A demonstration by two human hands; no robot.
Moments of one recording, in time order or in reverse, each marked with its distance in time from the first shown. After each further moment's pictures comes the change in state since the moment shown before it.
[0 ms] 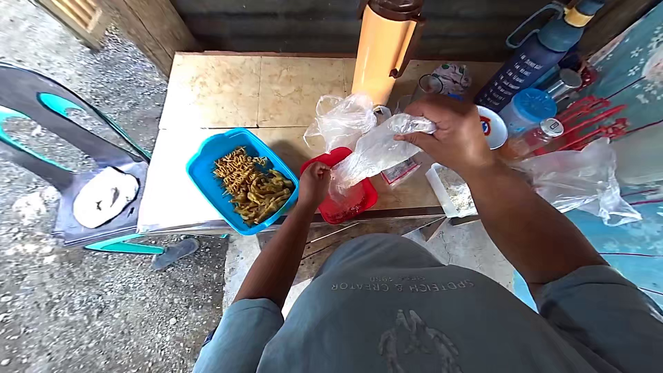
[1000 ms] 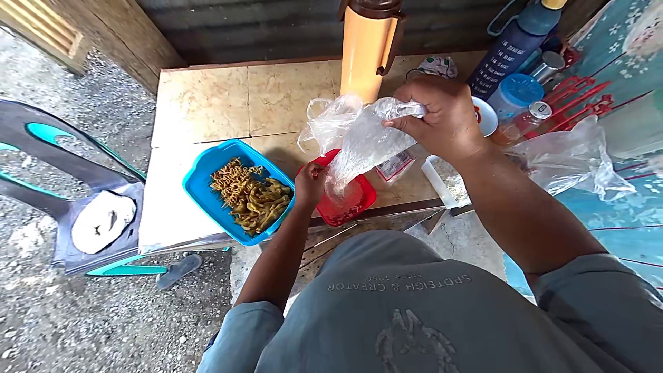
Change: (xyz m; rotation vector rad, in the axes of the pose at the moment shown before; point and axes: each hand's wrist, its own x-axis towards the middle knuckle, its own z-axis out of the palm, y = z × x) left_hand 0.008 0.001 -0.006 -0.017 0.003 -0.010; right_hand 0.015 -0.018 0.001 -0.062 0.039 0.028
